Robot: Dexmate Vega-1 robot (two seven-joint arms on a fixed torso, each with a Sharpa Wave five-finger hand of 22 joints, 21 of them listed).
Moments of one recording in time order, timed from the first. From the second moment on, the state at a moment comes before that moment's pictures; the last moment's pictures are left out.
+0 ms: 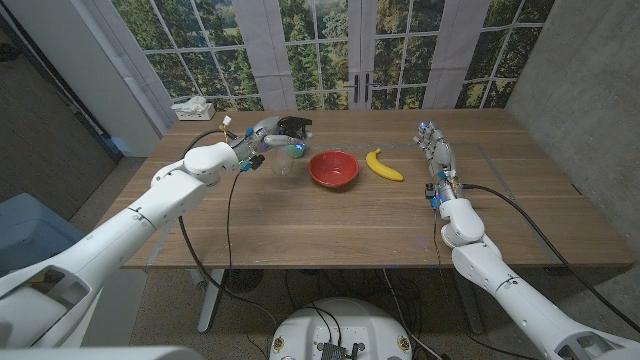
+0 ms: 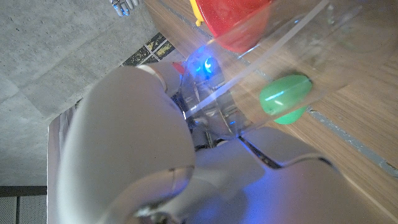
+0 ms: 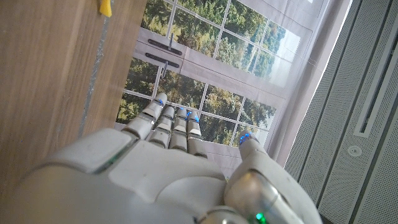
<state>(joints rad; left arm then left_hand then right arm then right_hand) 0.71 0.77 0.48 -1.66 -0.47 0.03 -0.18 1.38 -0.02 0.78 -0.10 0.23 0.97 0.14 0.20 0.47 0.61 -0.02 0.85 0.85 0.69 -0.06 0.94 0.64 0.44 -0.04 1.29 0.27 -0.97 -0.43 -0.35 -1.35 0.44 0.60 -0.19 0.22 0.15 0.39 0.01 0.19 0.26 0.07 0.19 0.18 0.21 0.03 0.21 0.21 0.10 -0.01 0.24 0.34 0.30 0.00 0.22 0.17</state>
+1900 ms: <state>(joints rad) 0.47 0.79 0.62 -1.90 -0.32 0.70 -0.12 1.40 -0.04 0.76 -0.11 0.20 1.06 0.10 0.34 0.65 0.61 -0.03 0.97 0.93 0.66 -0.06 0.99 0.64 0.47 -0.04 1.32 0.28 -0.95 -0.41 -0.34 -1.27 0.45 0.63 -0.17 0.22 0.15 0.40 0.00 0.19 0.26 0.07 0.19 0.18 0.21 0.03 0.21 0.21 0.10 -0.01 0.24 0.34 0.30 0.00 0.21 0.17</state>
